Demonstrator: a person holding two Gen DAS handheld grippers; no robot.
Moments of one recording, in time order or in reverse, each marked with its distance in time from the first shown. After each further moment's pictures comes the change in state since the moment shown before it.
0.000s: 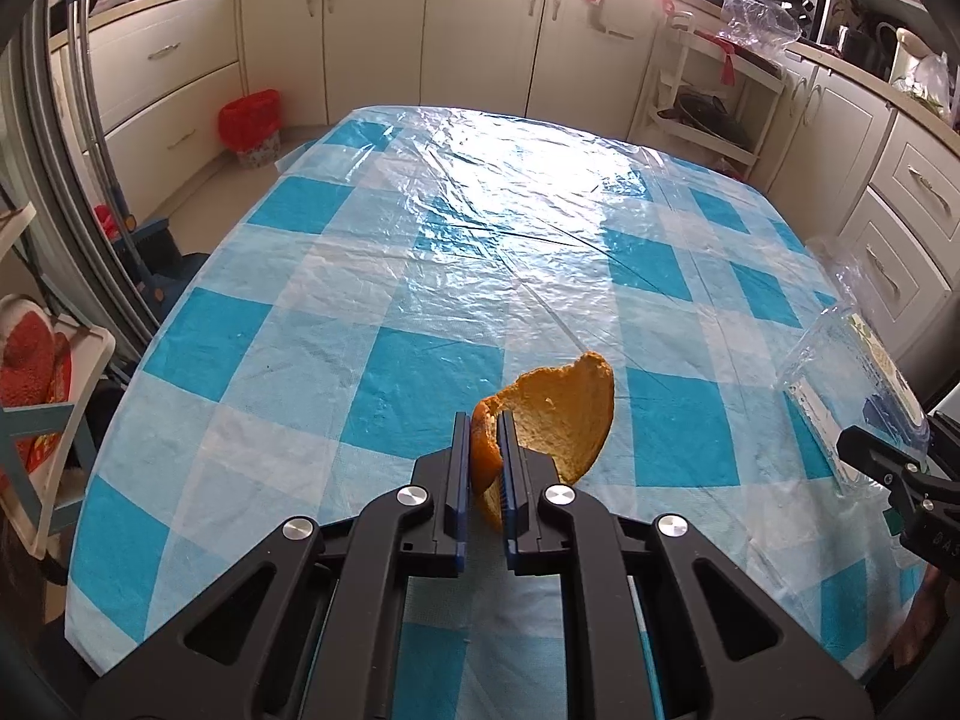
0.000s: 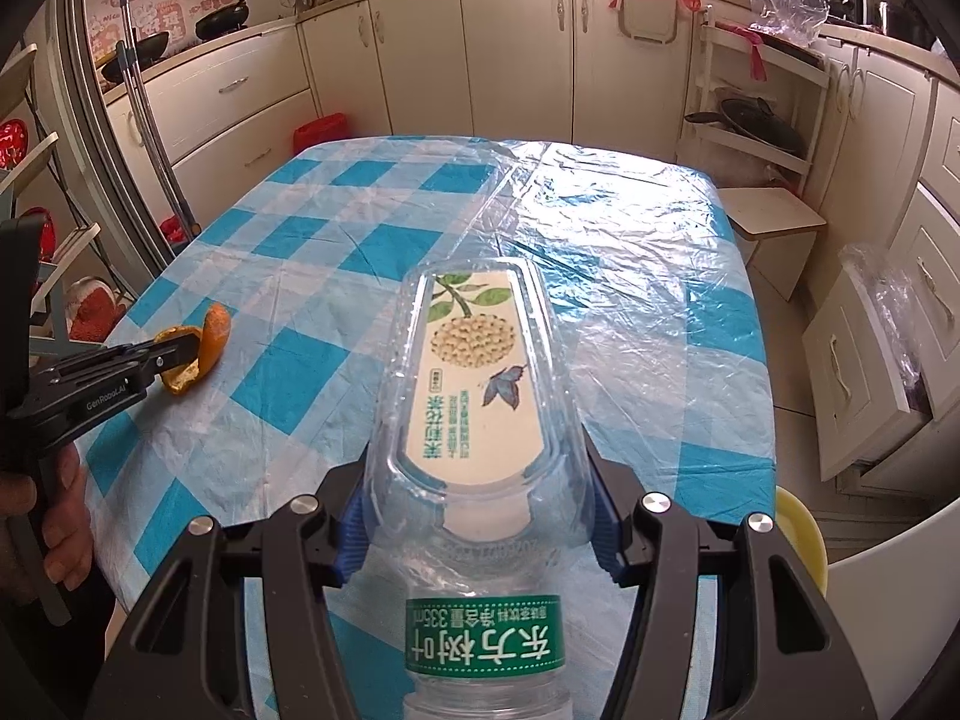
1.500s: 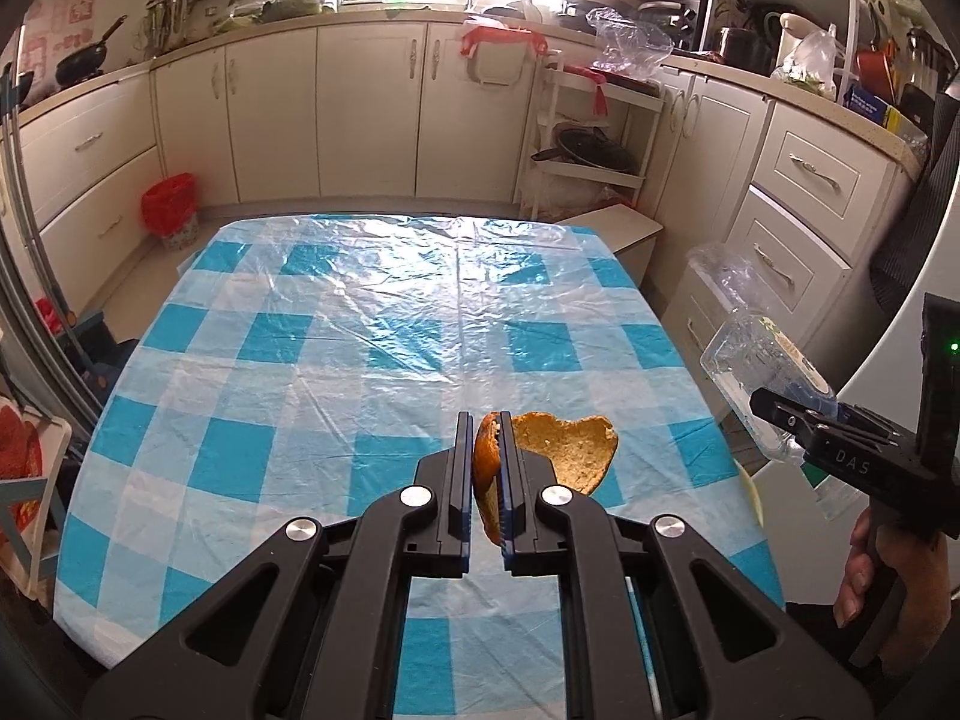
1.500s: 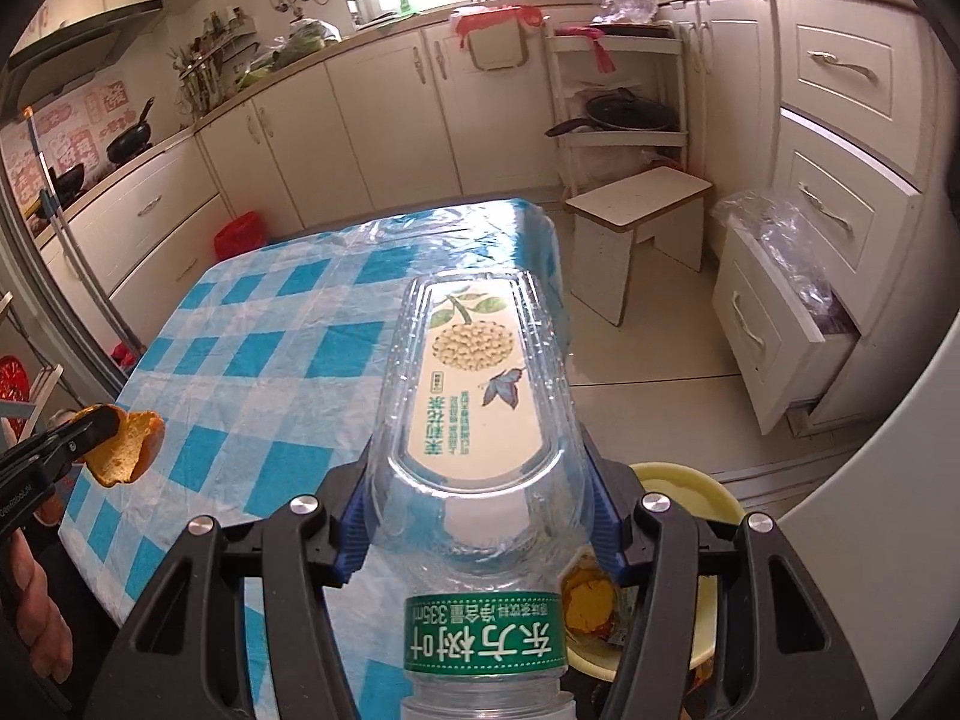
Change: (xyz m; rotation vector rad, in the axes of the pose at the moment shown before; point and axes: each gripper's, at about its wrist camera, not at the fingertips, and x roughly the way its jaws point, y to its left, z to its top) left arm -0.082 -0.124 0.014 0.139 -0.122 -0.161; right arm -0.062 -0.116 -0.015 0.277 -0.120 -0.098
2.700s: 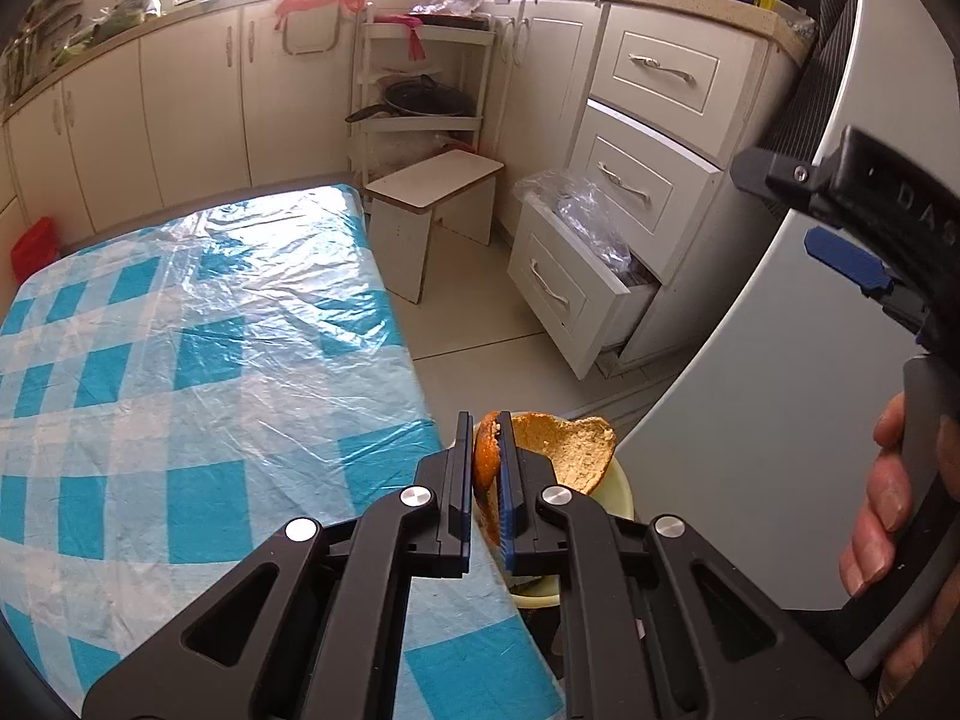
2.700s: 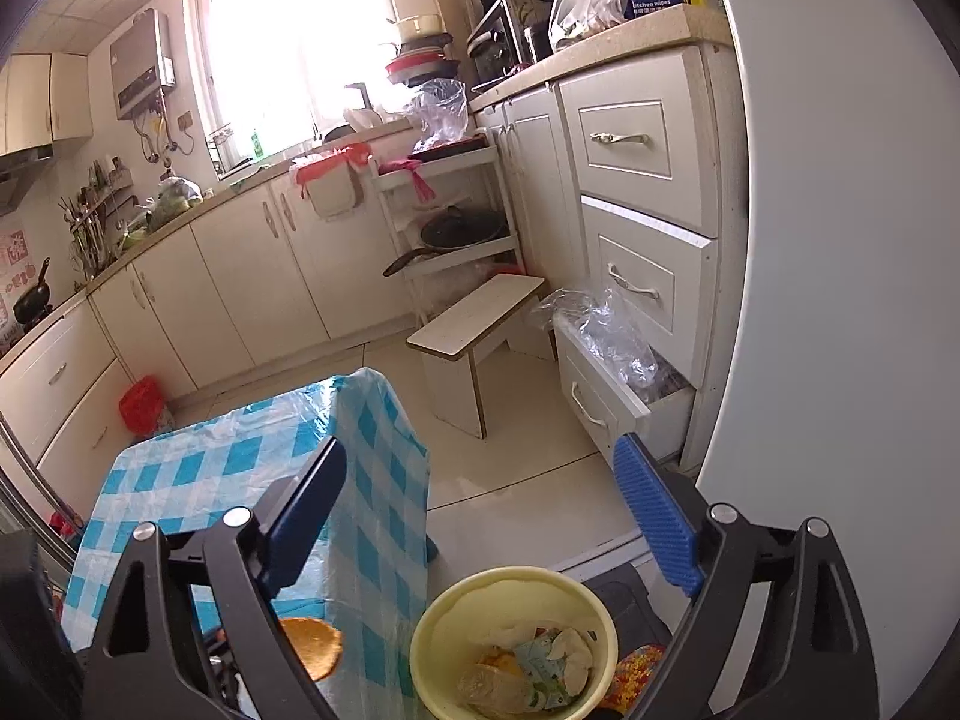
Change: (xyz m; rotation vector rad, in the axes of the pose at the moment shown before) left arm 0.064 -0.186 -0.014 0.193 0.109 -0.236; right arm -0.096 -0.091 0.037 0.219 -0.286 -0.228
